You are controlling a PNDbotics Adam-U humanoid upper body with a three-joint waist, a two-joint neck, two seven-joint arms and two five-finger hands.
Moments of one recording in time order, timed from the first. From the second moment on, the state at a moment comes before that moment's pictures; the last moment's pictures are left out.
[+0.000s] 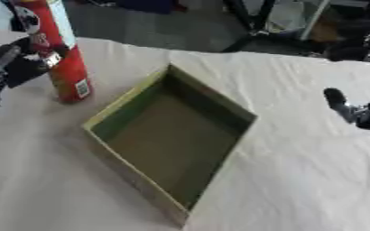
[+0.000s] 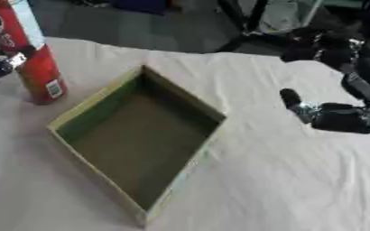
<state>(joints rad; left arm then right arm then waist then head) -1.07 0.41 -0.05 -0.97 -0.40 0.12 -0.24 -0.34 -0.84 -0.08 -1.83 0.59 -0.58 -0.10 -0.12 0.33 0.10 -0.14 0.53</state>
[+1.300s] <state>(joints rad) -1.07 0.40 -0.06 -0.97 -0.40 0.10 -0.27 -0.32 -0.84 -0.06 -1.84 0.66 -0.51 -0.45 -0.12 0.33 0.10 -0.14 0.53</state>
